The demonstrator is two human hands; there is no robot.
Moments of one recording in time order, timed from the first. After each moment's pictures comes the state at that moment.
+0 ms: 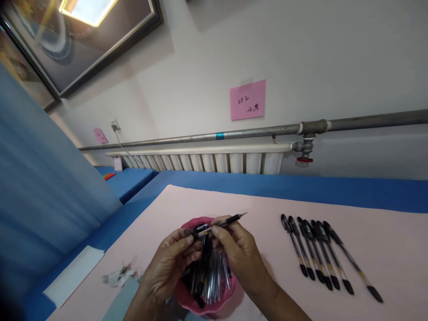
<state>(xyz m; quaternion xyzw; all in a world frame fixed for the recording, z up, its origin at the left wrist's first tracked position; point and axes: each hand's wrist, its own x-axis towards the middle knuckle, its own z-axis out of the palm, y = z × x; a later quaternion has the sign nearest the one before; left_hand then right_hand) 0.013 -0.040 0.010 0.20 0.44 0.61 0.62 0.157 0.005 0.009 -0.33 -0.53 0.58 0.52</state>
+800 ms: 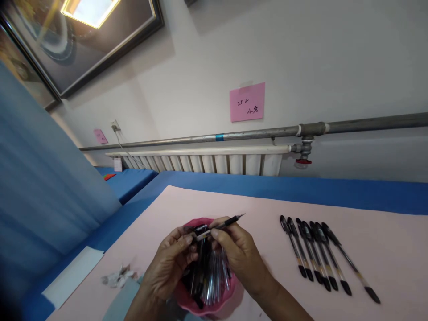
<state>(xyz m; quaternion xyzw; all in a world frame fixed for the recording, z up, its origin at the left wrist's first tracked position) 0.013 -0.037 0.007 0.22 0.42 0.63 0.61 0.161 0.007 0.004 -0.30 -0.55 0.61 0.49</state>
